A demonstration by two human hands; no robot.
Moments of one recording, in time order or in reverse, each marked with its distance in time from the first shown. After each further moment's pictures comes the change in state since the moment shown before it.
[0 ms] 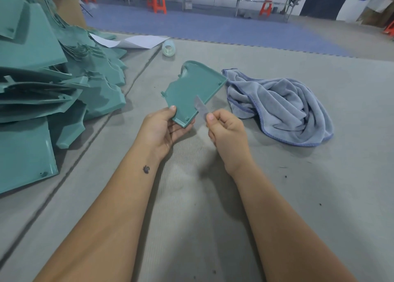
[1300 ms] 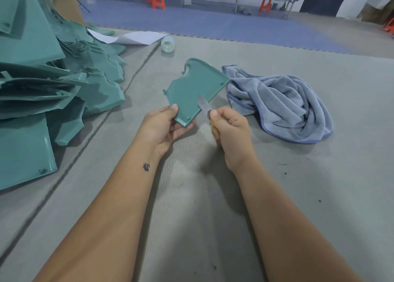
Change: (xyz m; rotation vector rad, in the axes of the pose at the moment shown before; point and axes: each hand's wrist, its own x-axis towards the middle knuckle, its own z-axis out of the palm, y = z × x) left_hand -0.001 -0.001 0.002 0.023 0.019 -0.002; right_hand 0.002 0.004 -0.005 0.116 0.011 0.034
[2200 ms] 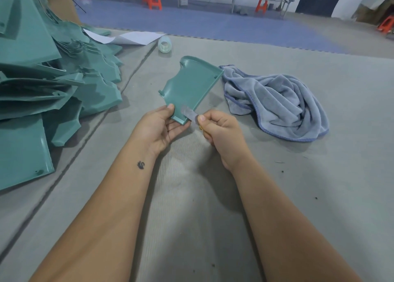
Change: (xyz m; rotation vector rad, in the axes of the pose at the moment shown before) left_hand 0.001 0.002 -0.004 -0.047 -0.067 -0.048; right_hand -0.002 0.000 0.002 -0.079 -0.135 0.002
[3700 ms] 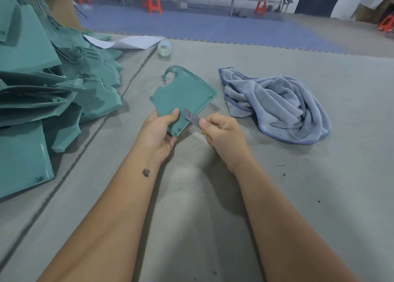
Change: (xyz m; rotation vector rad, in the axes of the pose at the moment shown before) left_hand 0.005 -0.006 0.002 -0.079 0.026 0.101; right_hand 0.006 0.002 -0.004 -0.195 0.050 0.005
